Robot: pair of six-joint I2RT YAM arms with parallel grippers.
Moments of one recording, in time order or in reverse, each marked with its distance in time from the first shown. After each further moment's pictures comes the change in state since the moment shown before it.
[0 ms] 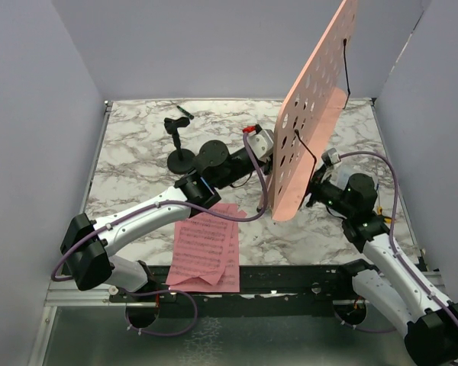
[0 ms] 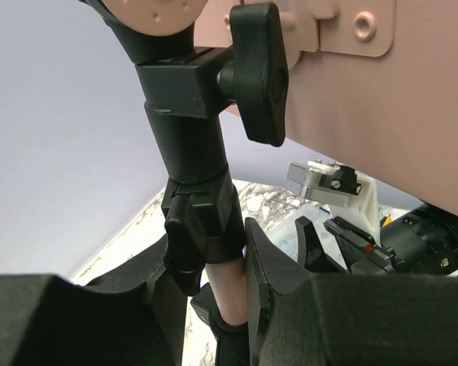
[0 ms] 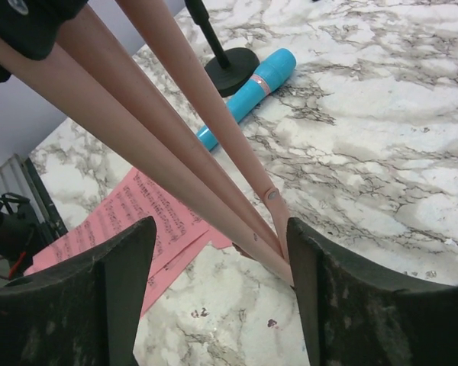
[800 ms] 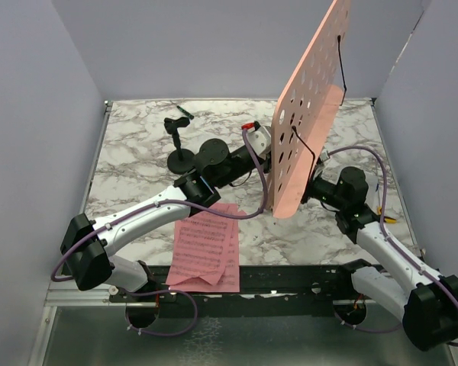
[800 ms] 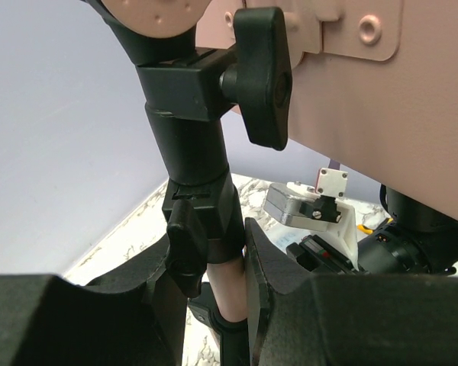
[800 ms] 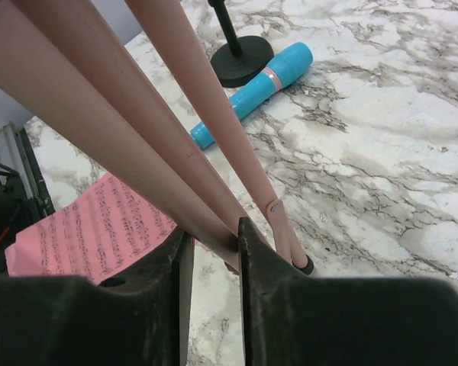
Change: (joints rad) left arm 0.002 0.000 0.011 -0.027 -0.022 -0.029; right arm 0.000 0.171 0.003 0.144 -0.092 -0.063
